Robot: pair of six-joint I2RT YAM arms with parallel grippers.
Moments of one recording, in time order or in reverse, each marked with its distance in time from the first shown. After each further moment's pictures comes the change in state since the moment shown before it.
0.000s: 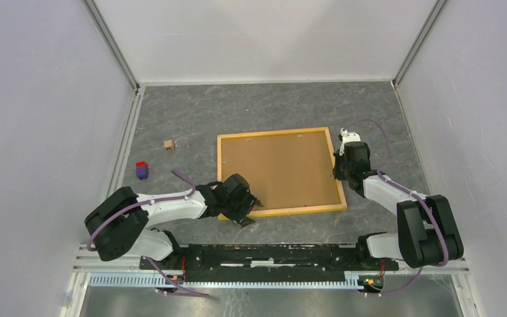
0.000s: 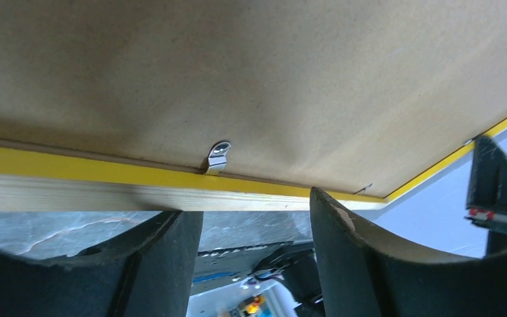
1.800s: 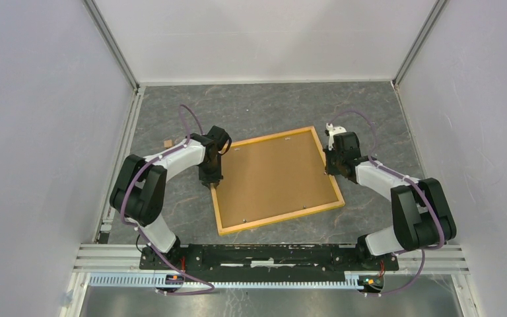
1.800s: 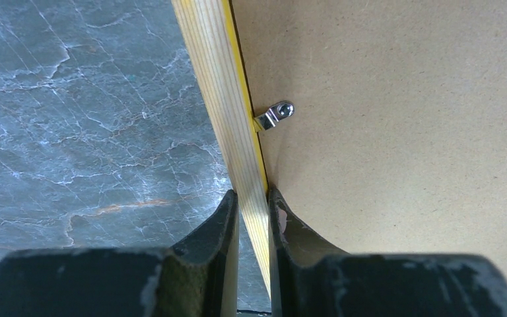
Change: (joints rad) left arm 0.480 0.335 0.490 -0.559 -0.146 1.328; right arm 0.064 0.128 0.169 -0.156 -0.023 -0.059
